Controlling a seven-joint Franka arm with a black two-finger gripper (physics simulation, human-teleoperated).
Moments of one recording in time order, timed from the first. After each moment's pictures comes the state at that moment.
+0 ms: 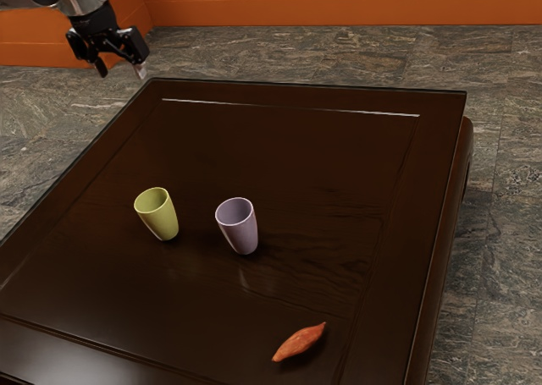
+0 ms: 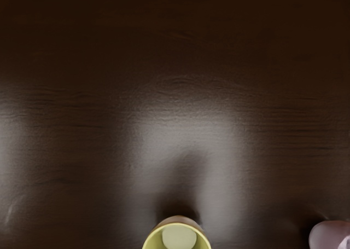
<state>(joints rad) -0.27 0.08 0.38 -1.47 -0.01 1.64 0.09</state>
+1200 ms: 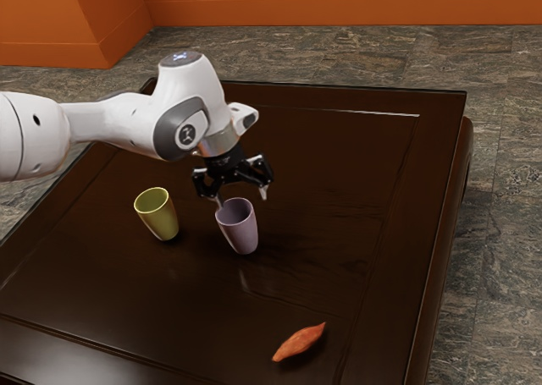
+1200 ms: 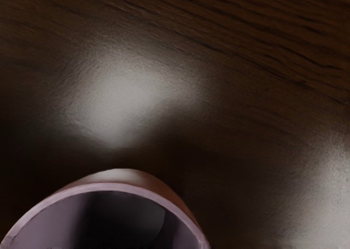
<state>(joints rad) -0.40 0.05 0.14 -2.11 -0.07 2.20 -0.62</state>
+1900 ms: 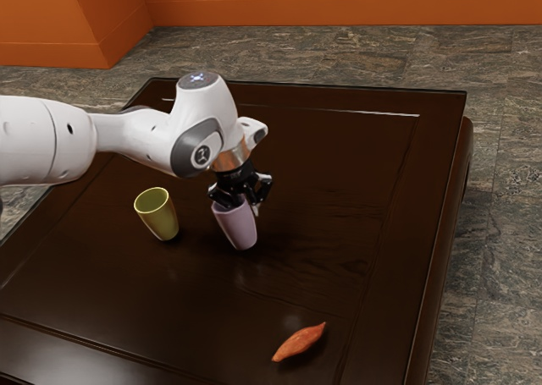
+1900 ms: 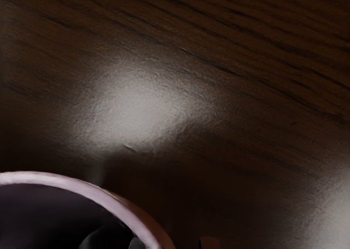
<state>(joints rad) -0.40 0.14 0.14 -2.12 -0.03 2.32 -0.67</state>
